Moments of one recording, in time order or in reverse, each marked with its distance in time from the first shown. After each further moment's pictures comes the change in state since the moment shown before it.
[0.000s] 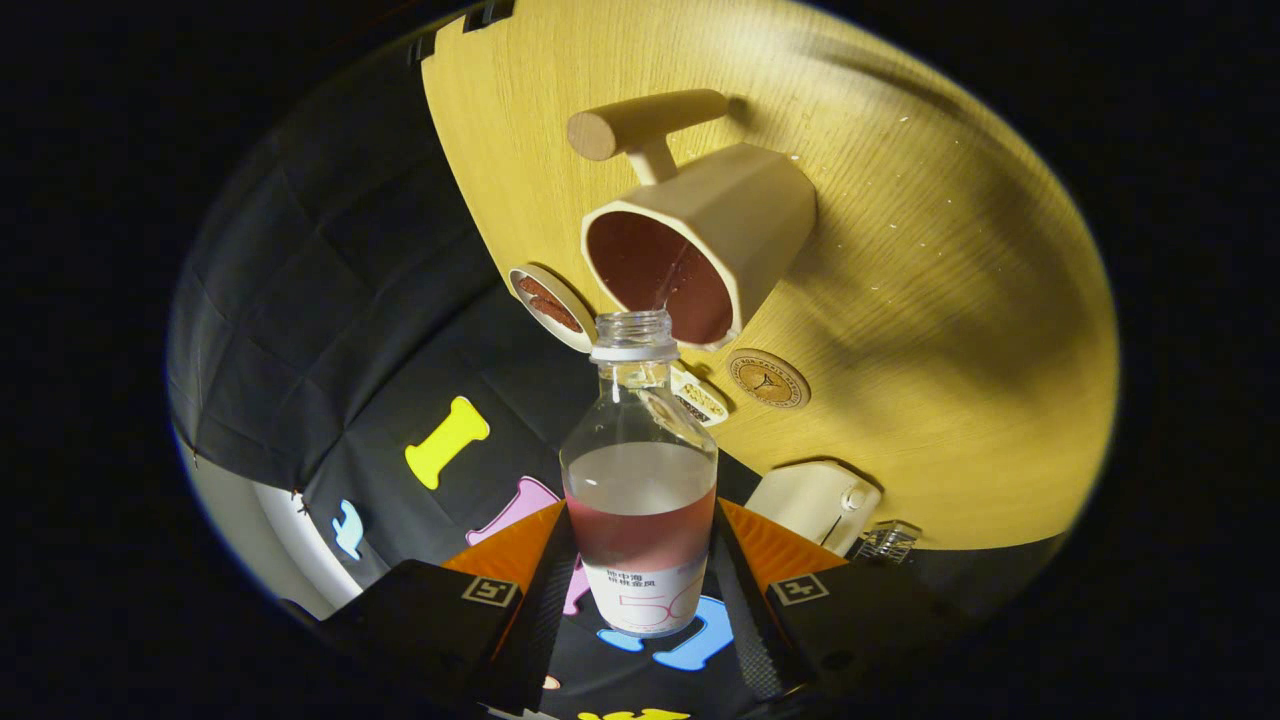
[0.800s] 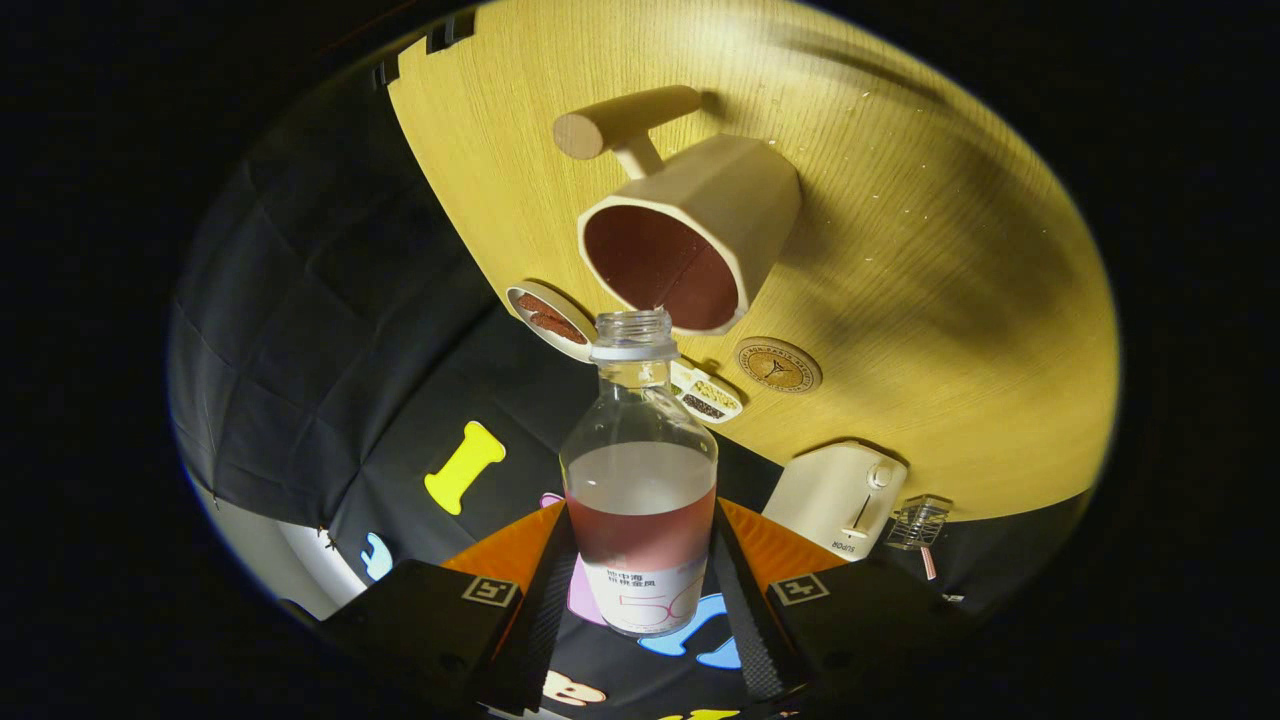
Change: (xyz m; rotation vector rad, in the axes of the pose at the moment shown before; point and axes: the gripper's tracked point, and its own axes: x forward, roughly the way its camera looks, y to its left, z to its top) arm 0.003 0.009 -0.006 0.087 -0.010 0.005
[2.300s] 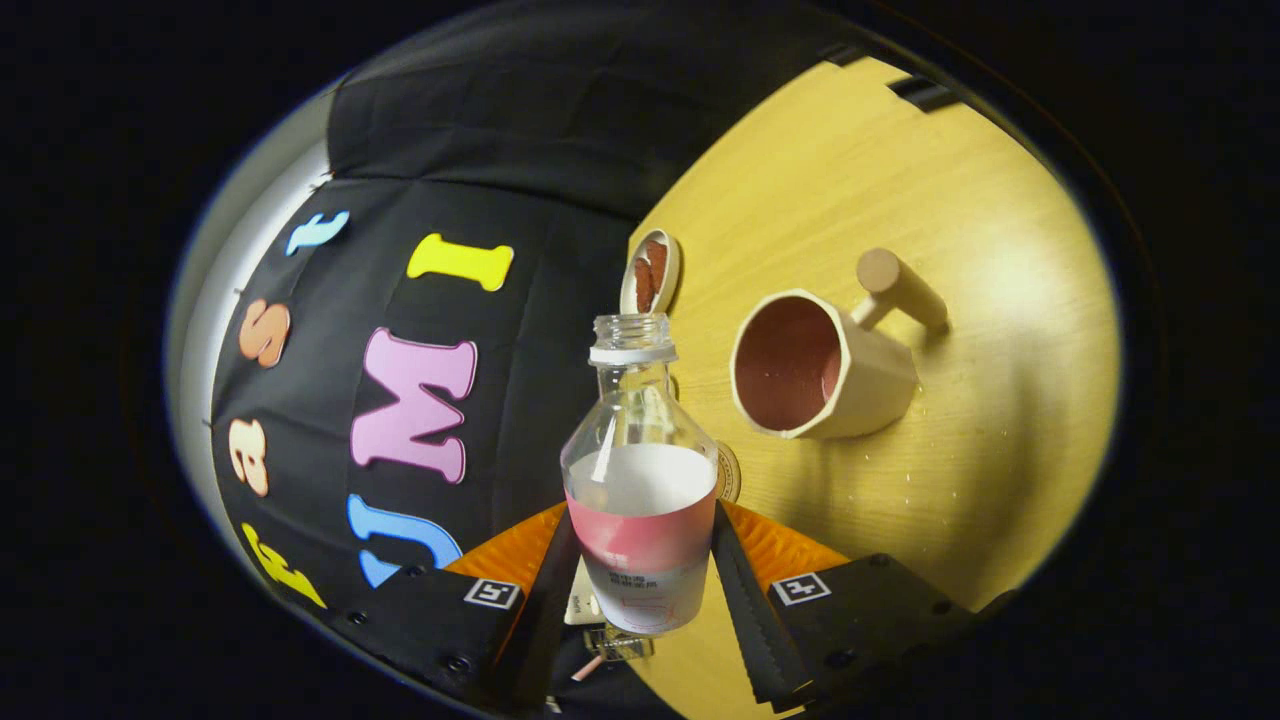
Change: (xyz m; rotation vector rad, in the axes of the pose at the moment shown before) arm -0.016 -0.035 0.018 -1.235 -0.078 0.020
